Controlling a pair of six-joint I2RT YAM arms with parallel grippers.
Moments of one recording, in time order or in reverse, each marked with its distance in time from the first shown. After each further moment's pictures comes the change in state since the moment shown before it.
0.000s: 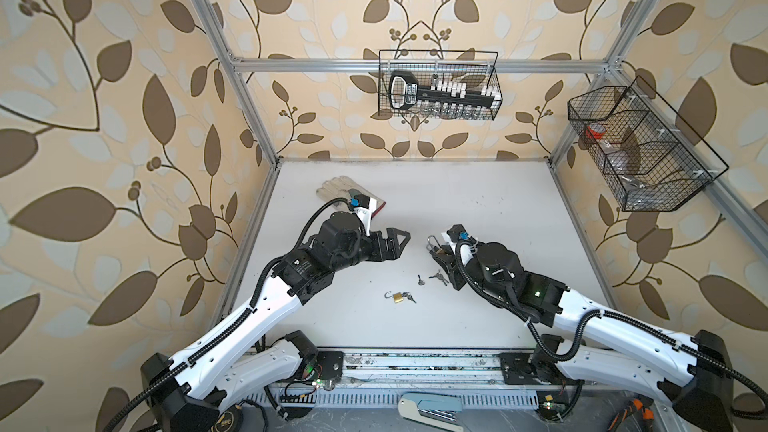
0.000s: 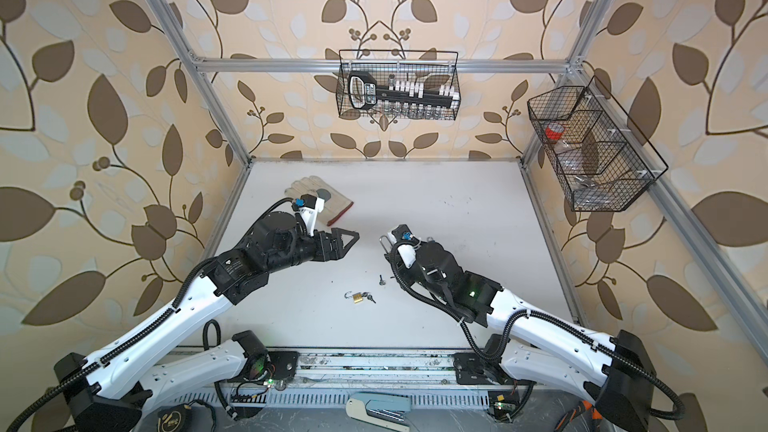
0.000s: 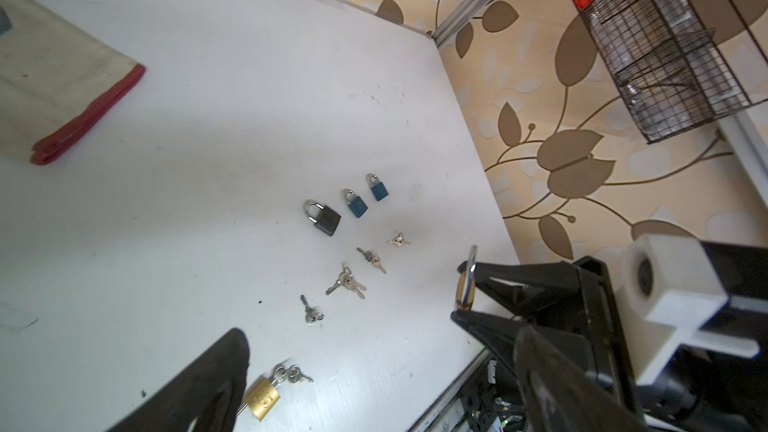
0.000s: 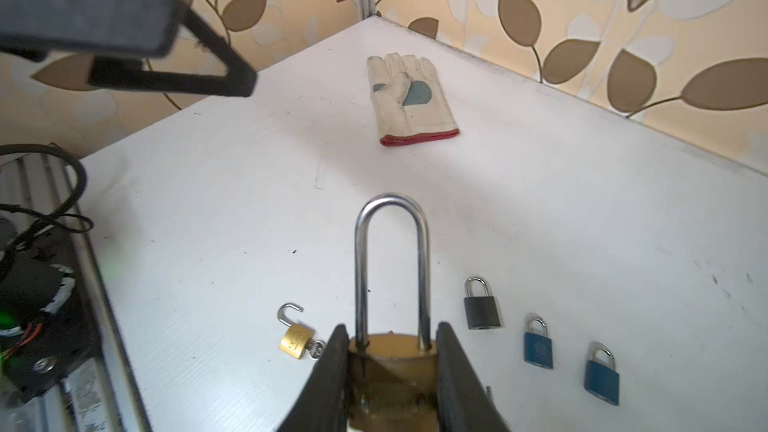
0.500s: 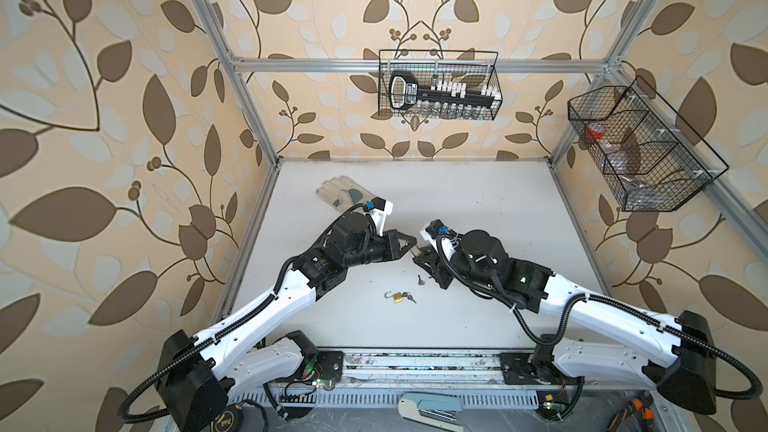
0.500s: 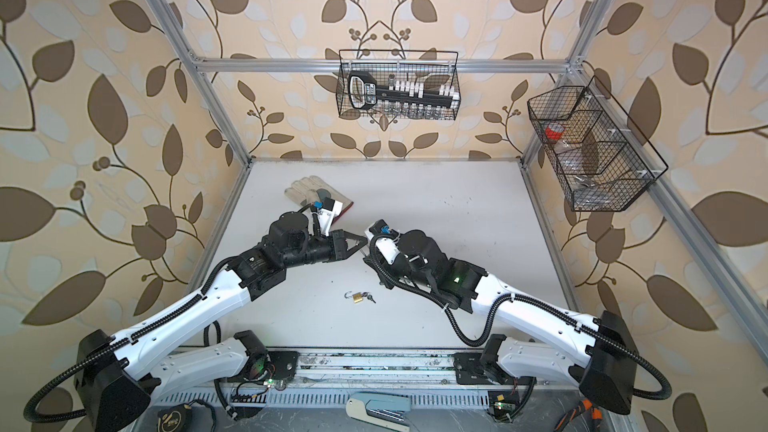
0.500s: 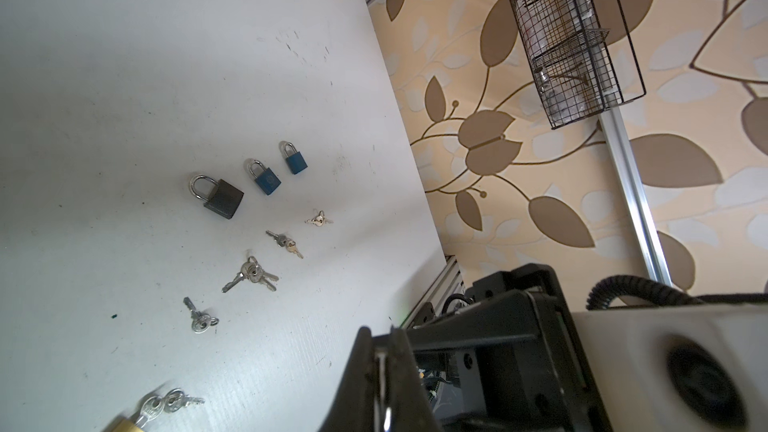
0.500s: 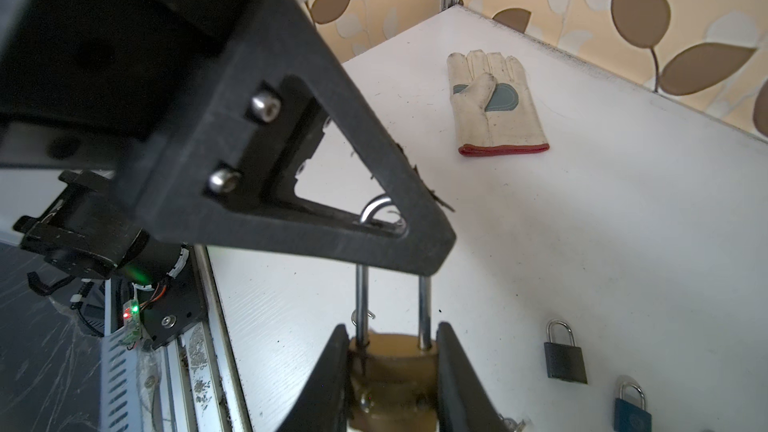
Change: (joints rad) left arm -0.001 0.111 -0.056 0.298 0.269 -0.167; right arm 0.047 0.124 0.171 -0.065 -0.198 0.014
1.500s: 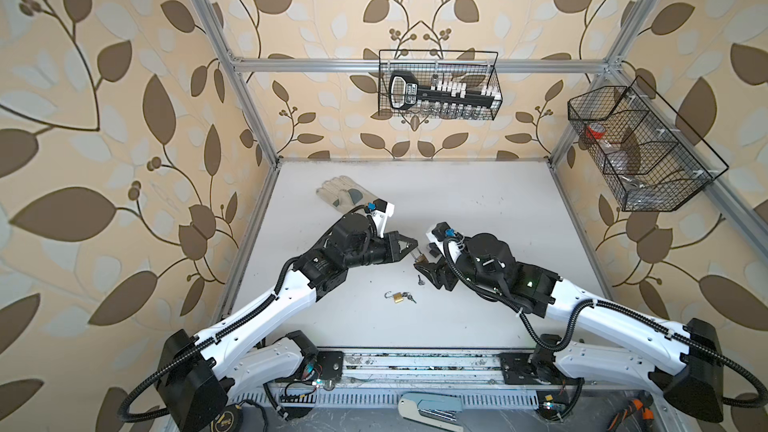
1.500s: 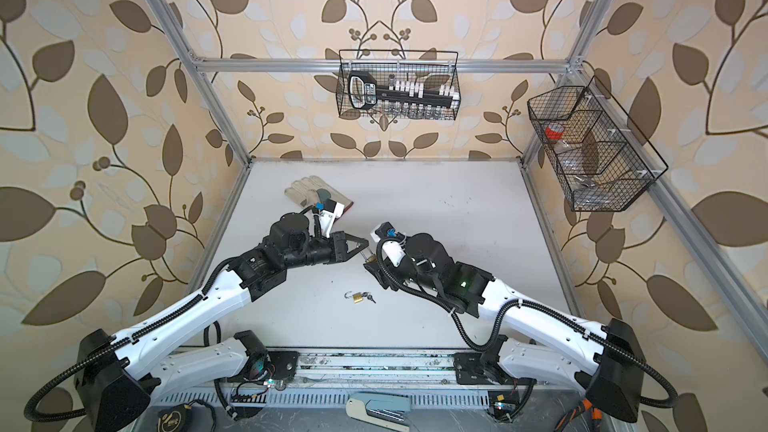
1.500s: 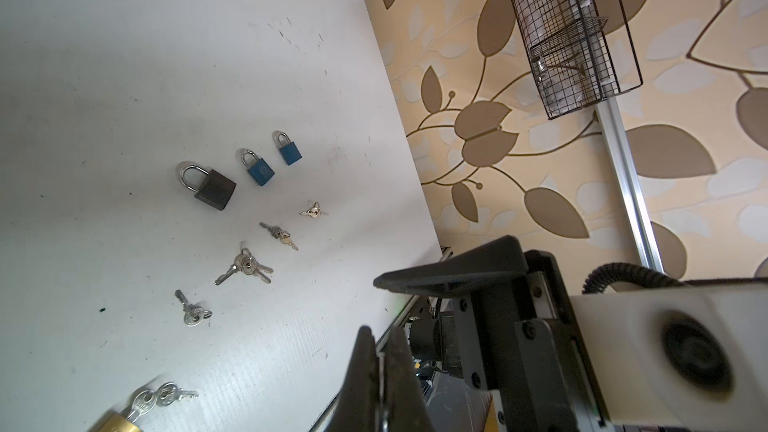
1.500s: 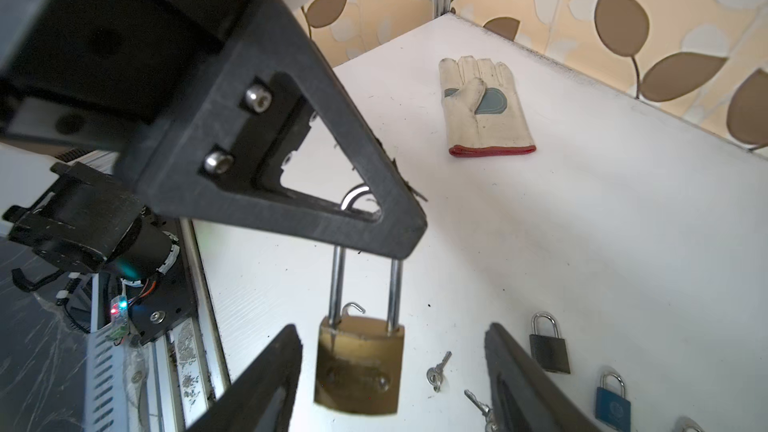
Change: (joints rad) left arm 0.000 0.003 -0.027 0.026 0.028 -0.015; right arm -0.010 -0.028 -0.032 0.010 0.011 -0.028
